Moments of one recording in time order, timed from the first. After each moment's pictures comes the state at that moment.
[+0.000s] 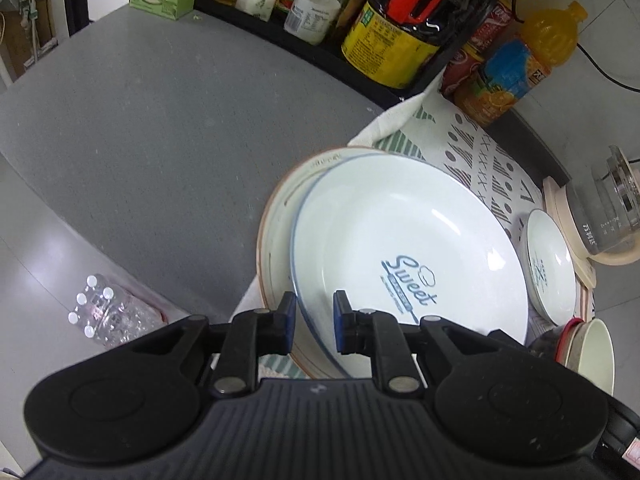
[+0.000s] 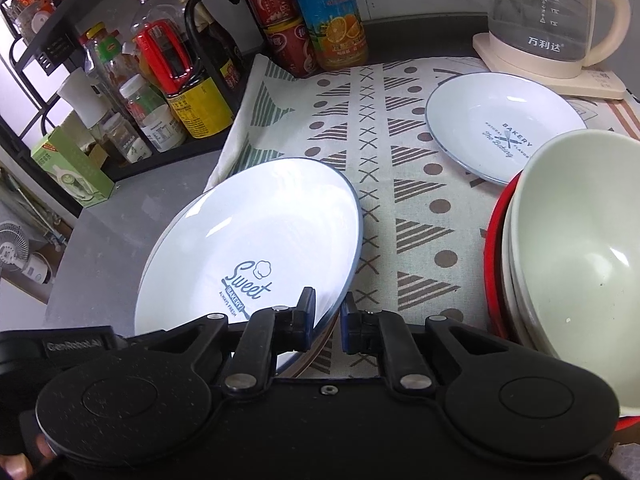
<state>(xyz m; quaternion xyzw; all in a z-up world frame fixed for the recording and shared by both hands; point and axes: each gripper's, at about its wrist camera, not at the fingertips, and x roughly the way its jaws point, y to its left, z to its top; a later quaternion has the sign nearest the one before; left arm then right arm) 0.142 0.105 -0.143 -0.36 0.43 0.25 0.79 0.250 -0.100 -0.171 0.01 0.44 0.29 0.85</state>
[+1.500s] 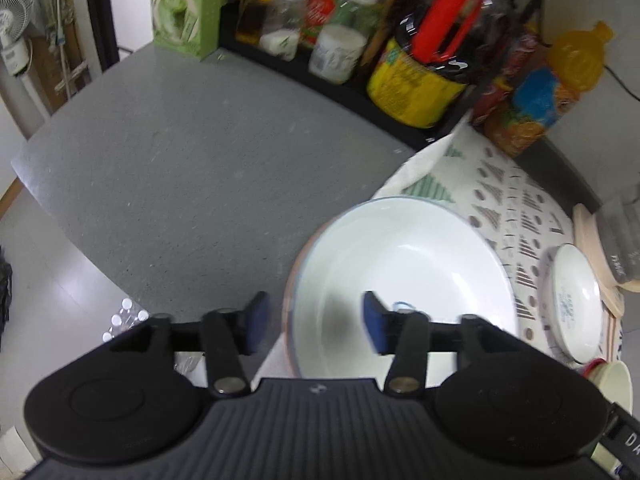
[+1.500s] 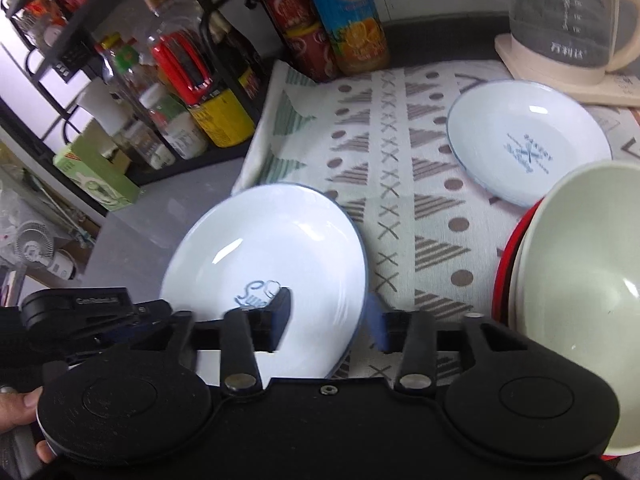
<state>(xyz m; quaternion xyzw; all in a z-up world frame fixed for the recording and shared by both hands) 0.156 0.119 -0.120 -0.33 0.43 0.30 0.78 0.263 -0.104 -0.147 0.02 0.44 0.34 0.83</state>
